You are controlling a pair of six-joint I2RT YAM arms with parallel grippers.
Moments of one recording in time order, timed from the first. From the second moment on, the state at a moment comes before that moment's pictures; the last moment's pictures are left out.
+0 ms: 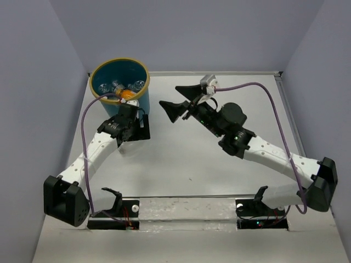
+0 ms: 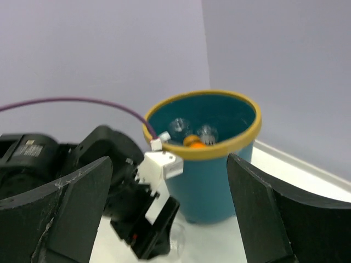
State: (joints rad) left arm -0.37 1.18 0.95 -0.70 -0.14 -0.40; right arm 0.94 1.35 1.20 0.49 0.07 0.12
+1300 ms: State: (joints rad) left arm -0.79 0.95 1.06 -0.66 -0.41 -0.48; right arm 0.94 0.92 0.48 0.39 0.23 0.64
